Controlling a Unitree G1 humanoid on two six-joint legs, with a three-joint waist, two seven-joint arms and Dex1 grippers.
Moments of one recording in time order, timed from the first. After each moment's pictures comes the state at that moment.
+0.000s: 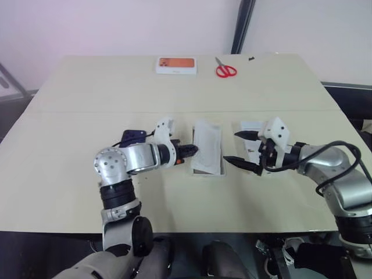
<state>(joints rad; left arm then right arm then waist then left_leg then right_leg) -0.68 -0.05 0.41 -0.08 -1.11 1.61 0.36 -0.32 -0.76 -0.04 -0.31 0.42 0.57 0.91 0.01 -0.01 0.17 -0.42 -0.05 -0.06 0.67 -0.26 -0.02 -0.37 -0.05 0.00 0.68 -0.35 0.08</state>
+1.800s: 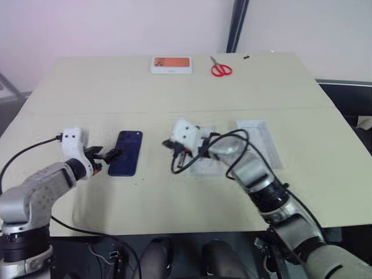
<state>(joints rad) -0.26 0.58 0.45 -0.22 -0.71 1.12 -0.27 -0.73 -0.24 0.49 0.05 -0.06 0.49 0.75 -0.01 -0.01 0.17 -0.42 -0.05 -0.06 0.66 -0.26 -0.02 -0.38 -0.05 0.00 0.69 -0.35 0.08</state>
